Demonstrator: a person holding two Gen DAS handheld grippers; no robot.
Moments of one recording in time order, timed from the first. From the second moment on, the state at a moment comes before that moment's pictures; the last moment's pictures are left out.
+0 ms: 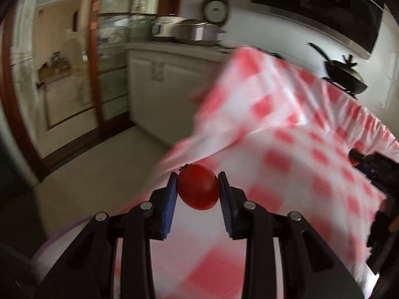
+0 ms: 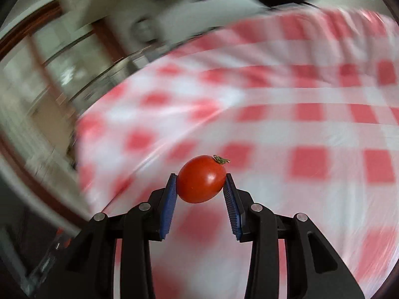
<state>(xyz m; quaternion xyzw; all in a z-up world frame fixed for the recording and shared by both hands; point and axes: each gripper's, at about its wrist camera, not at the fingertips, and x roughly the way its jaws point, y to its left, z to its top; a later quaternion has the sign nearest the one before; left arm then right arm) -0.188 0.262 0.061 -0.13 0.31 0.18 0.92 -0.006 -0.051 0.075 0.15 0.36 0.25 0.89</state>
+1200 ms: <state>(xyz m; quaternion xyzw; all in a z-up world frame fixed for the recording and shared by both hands) -0.388 0.352 -0.109 -0.20 0.47 0.28 0.81 -0.275 0.224 -0.107 -0.30 0.50 0.45 0.68</state>
